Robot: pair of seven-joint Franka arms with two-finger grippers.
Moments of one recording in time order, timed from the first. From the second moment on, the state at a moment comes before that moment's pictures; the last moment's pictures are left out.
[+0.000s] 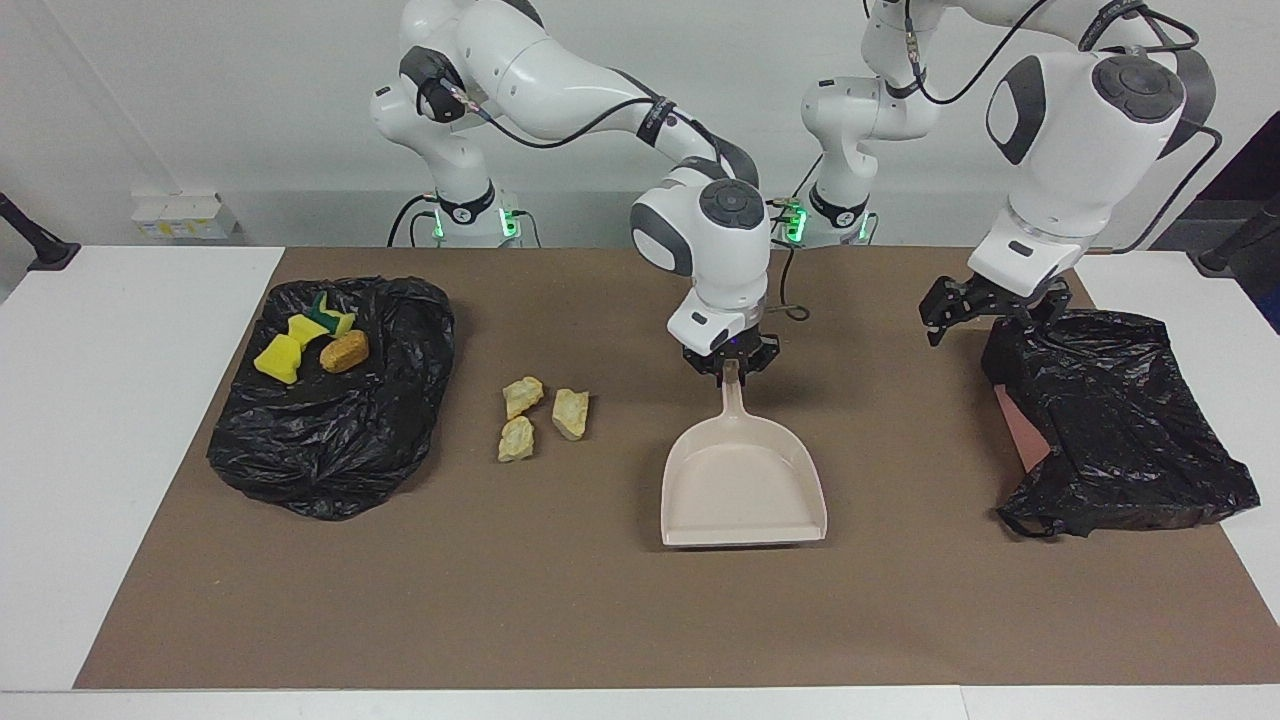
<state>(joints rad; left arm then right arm) -0.13 0.11 -0.01 -1.60 0.04 1.72 -0.04 0.44 0.65 0.36 -1.32 -0.14 2.04 0.82</state>
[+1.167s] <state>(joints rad) -0.18 0.17 -0.04 -1.61 0.00 1.85 -0.13 0.44 0.34 0.37 -1.58 -0.05 1.90 0.75</state>
